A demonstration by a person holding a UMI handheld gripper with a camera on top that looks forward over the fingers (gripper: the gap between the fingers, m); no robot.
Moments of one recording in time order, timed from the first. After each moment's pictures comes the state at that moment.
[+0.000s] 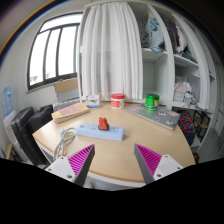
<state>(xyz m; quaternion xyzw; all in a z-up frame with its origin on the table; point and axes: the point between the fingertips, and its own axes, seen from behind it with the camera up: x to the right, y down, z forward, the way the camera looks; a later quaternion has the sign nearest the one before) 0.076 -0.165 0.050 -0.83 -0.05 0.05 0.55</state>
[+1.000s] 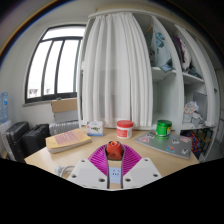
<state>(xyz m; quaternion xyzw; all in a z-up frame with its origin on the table) 0.020 -0.034 0.111 -0.76 -0.04 0.05 0.64</state>
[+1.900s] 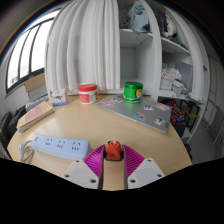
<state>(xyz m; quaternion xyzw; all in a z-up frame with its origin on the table) 0.156 -0.043 0.001 -0.87 0.04 -0.02 0.50</state>
